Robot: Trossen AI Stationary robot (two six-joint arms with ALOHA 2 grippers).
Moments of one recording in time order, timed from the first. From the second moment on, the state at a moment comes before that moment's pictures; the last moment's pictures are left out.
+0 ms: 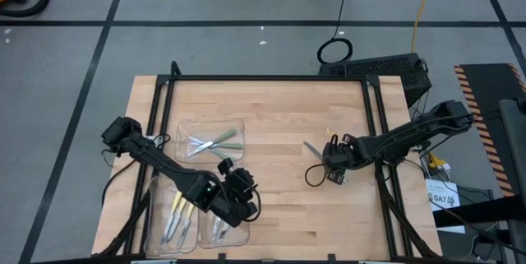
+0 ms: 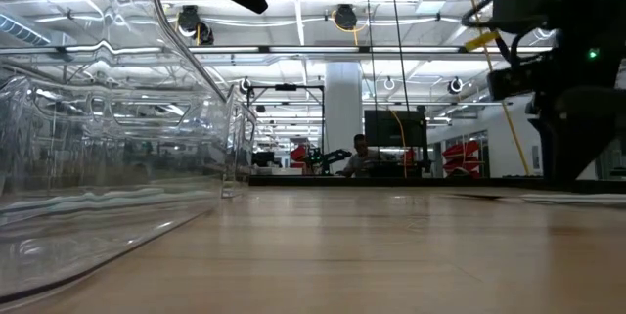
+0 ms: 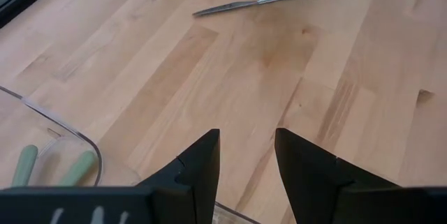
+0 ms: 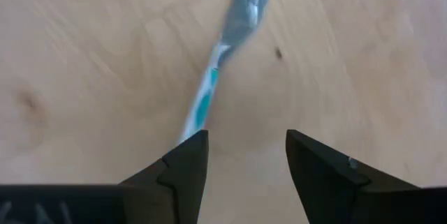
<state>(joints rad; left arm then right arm) -0.55 1.78 1.45 -0.74 -0.69 -0.87 0.27 1.29 0.59 -0.81 0.24 0.69</state>
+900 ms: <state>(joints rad) -0.55 1.78 1.45 -0.72 -0.69 -0.87 0.27 1.49 0.62 -0.69 0.09 0.63</state>
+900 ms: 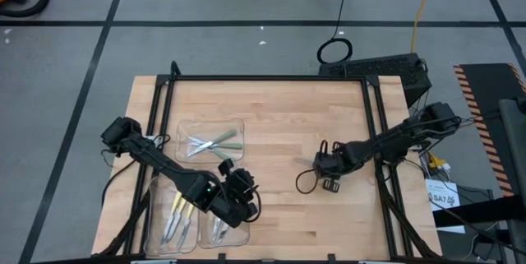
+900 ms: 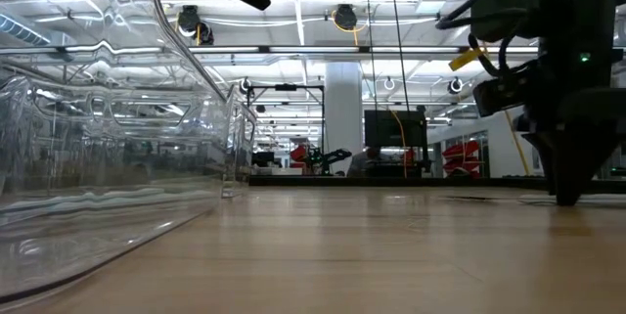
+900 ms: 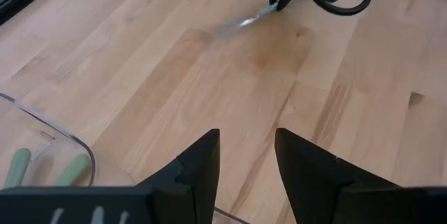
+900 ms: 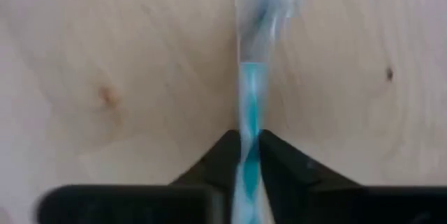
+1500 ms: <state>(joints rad) -0.55 1.78 1.45 -0.72 -0.69 -0.86 0.35 1.42 0.69 -0.68 0.26 0.24</state>
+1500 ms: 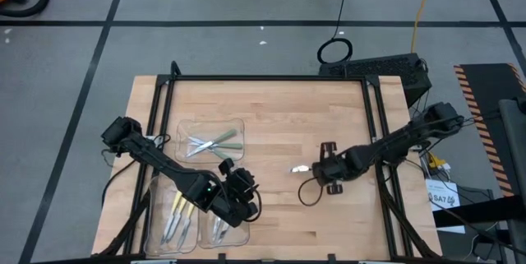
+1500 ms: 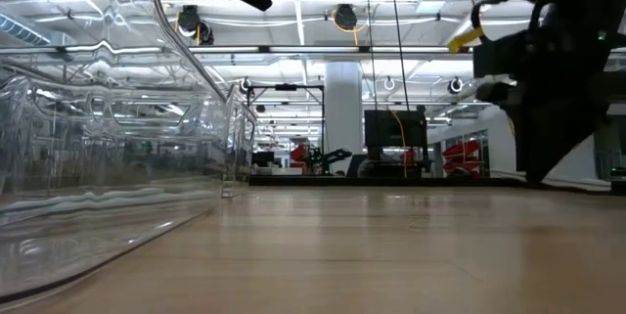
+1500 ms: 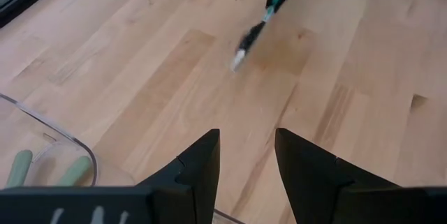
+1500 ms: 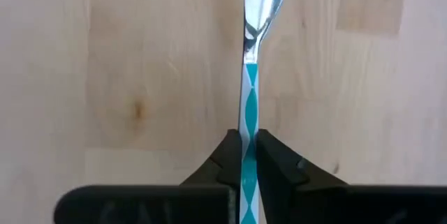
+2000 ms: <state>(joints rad) -0.55 1.78 1.45 -0.68 -0.72 -0.82 0.56 1.42 0.79 -0.63 0.50 -0.07</state>
